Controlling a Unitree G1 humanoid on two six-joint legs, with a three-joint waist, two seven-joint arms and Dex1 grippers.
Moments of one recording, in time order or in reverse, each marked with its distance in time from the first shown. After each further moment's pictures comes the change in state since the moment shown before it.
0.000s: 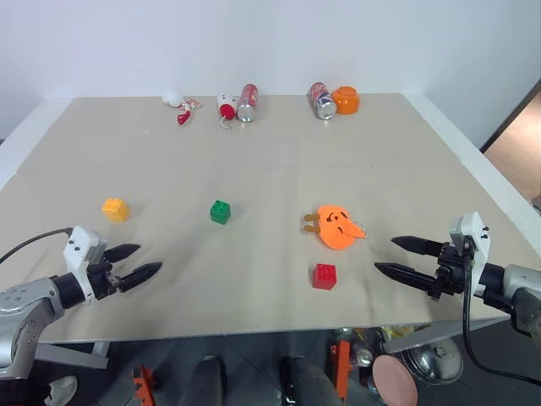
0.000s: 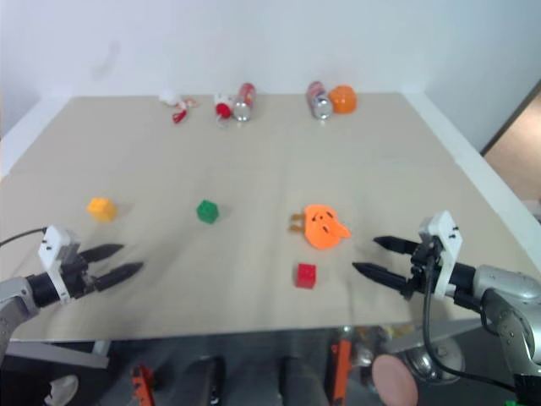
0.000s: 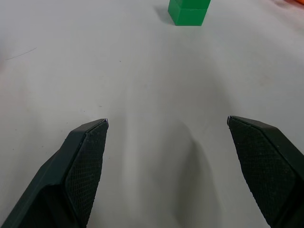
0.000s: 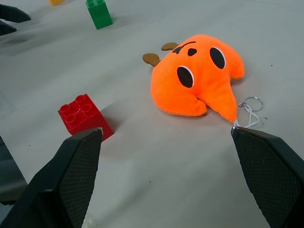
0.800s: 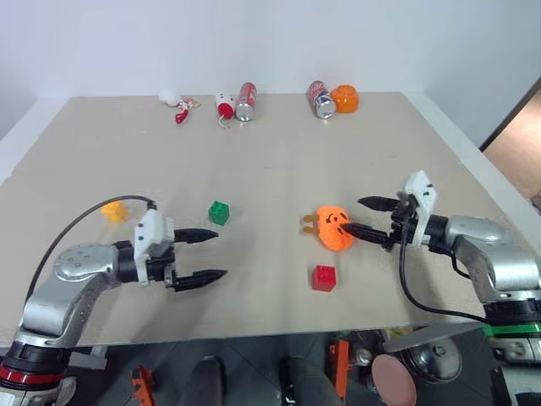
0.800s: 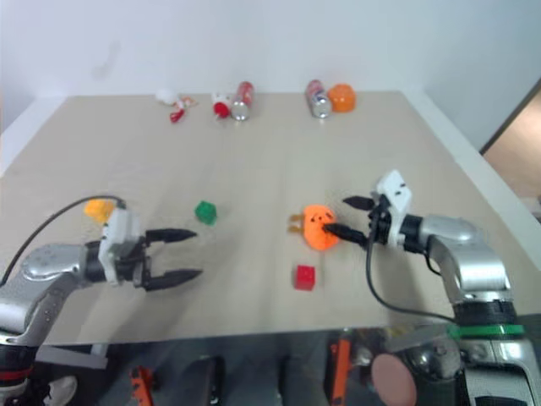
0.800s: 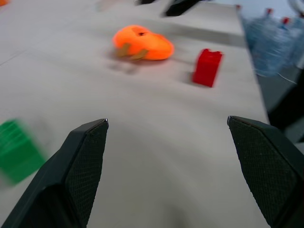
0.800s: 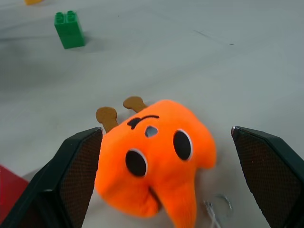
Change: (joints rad) left arm -0.234 -0.036 -0.301 -0.215 0.026 -0.097 -0.214; right arm -0.507 0.122 0.344 0.387 -0.251 -0.183 0.006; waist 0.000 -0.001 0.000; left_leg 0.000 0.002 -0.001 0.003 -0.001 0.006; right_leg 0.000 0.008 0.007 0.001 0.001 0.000
